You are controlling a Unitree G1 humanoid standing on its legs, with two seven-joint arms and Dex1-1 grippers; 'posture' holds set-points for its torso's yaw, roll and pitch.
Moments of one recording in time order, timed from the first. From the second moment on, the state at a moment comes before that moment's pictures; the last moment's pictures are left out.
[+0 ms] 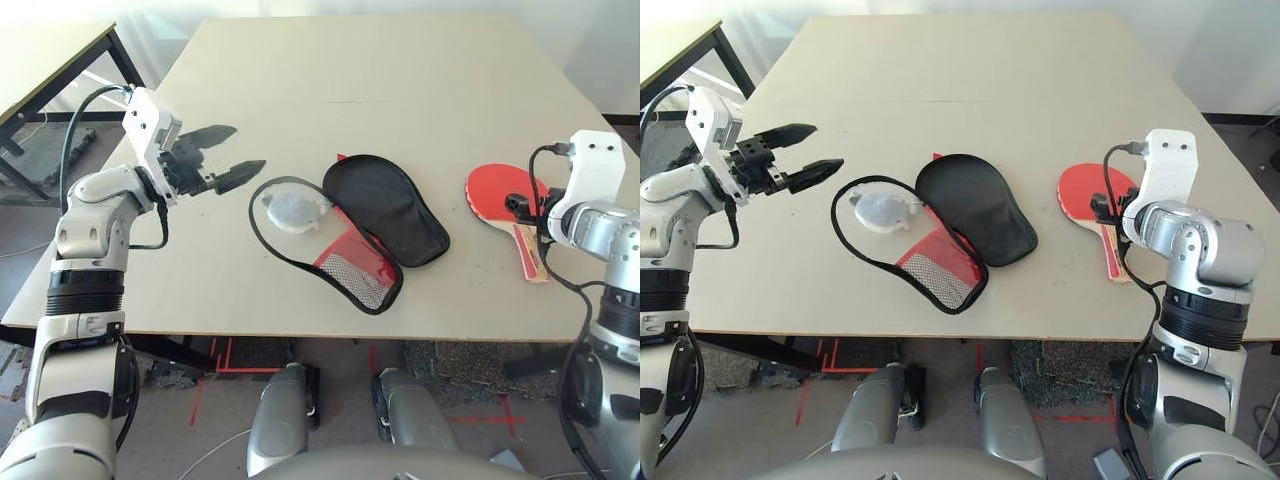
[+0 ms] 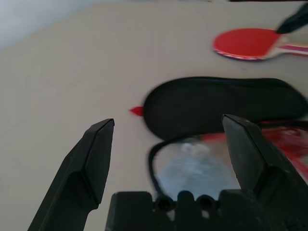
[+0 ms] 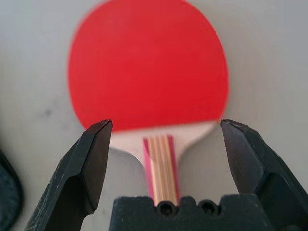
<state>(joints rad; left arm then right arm) -0.61 0.68 0.09 0.22 -0.41 0.33 -1.13 -0.52 -0.50 -0.43 -0.21 0.34 1.50 -0.02</state>
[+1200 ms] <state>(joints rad) -0.62 0.72 0.00 0.18 -0.39 0.38 -1.27 -0.52 -0.42 -0.35 -0.34 0.28 1.55 0.14</state>
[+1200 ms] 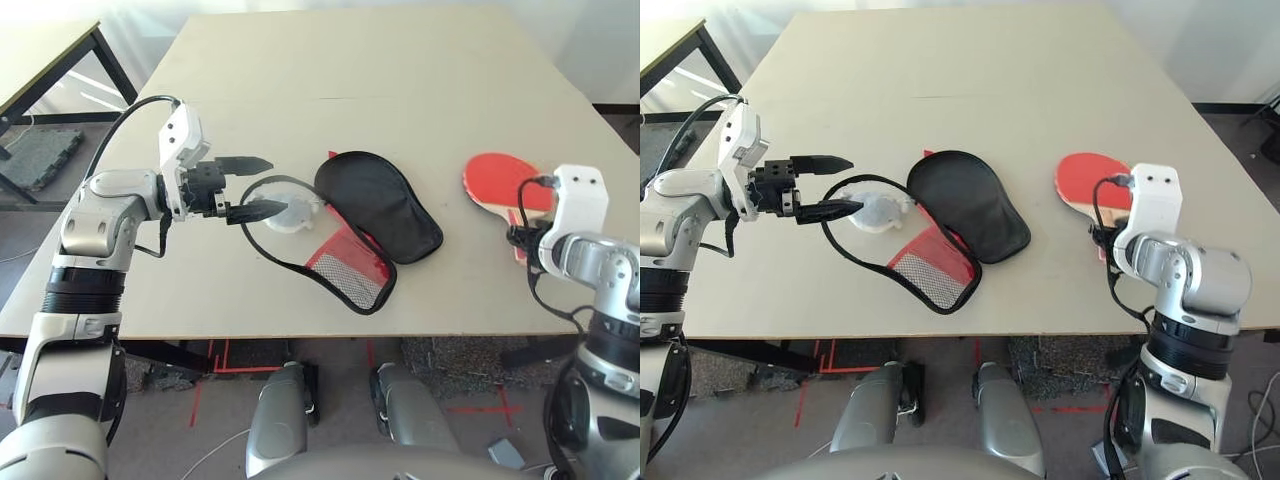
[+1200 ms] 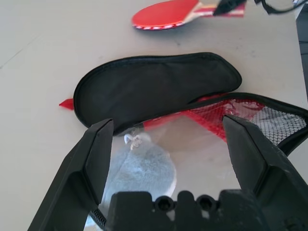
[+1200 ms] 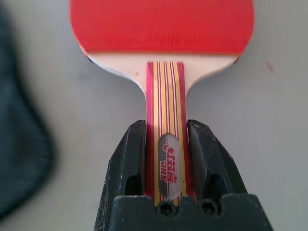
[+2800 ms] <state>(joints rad) -0.61 0.74 0.03 0.20 -0.39 0.34 -1.22 -0.58 -0.45 -0.10 -0.45 0.34 1.26 0.29</state>
